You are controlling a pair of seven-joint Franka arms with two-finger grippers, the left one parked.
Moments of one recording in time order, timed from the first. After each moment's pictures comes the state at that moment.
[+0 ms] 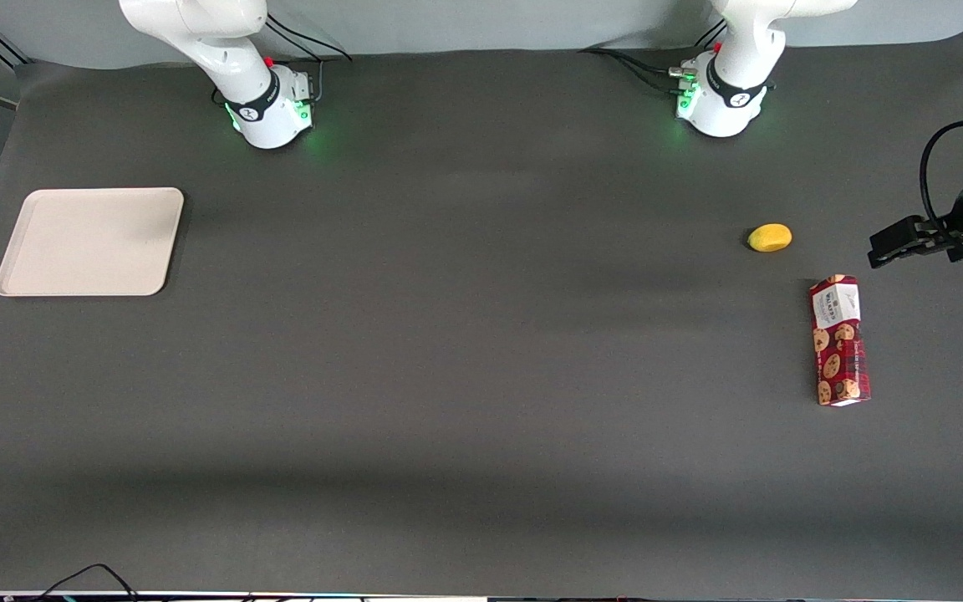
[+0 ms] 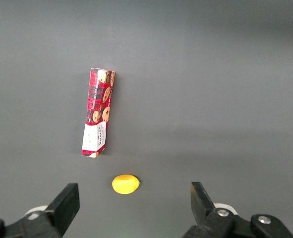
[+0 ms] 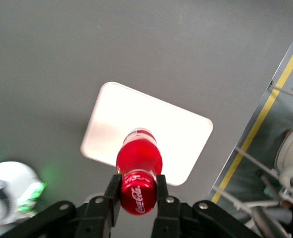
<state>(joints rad) -0.07 -0.10 -0.50 -1.75 -0.21 1.65 -0.93</state>
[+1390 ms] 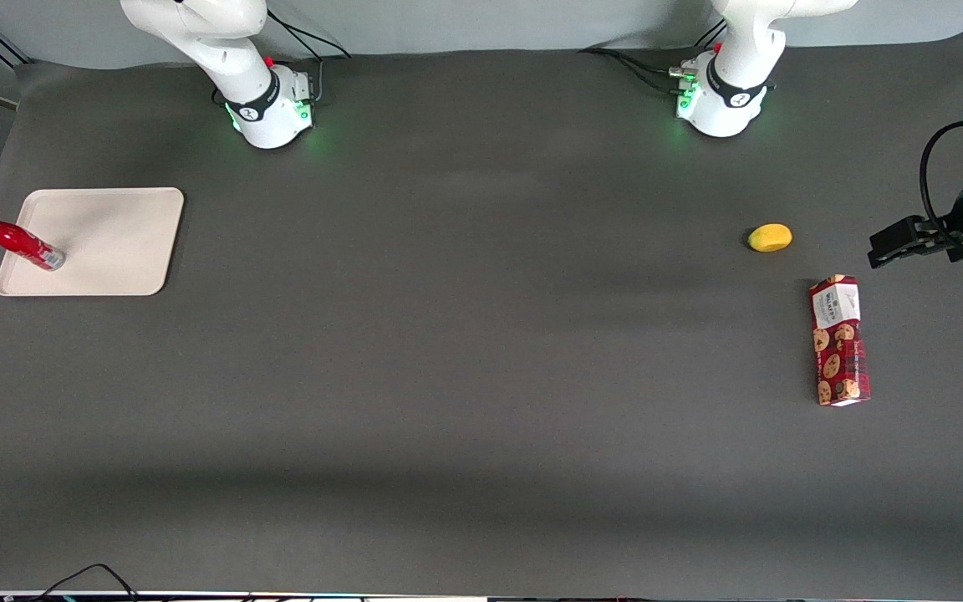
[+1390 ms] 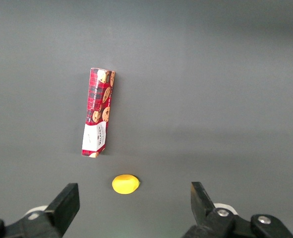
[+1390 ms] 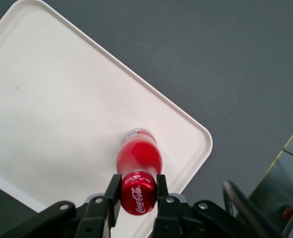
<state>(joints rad) -0.10 0.17 -0.89 -2.22 0.32 2.42 -1.84</state>
